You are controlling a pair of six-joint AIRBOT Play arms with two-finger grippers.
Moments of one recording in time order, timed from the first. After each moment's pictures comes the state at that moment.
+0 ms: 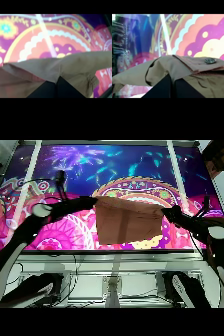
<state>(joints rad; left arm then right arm) -0.34 -1.13 0.82 0.42 -0.55 -0.94 -0.26 -0.79 0.55 -0.56 0.80 1.36</state>
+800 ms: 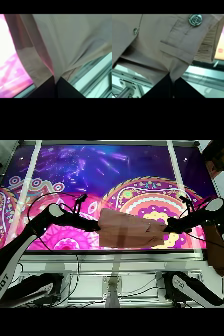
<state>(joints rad) -0.33 -1.23 0.83 0.84 -1.05 -1.27 -0.26 -1.10 0.88 -1.18 1.52 1.37</state>
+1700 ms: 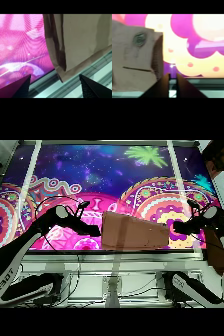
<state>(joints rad) -0.35 -1.28 0.83 0.93 -1.10 -1.30 -0.35 -1.11 0.80 -1.40 1.23 1.35</state>
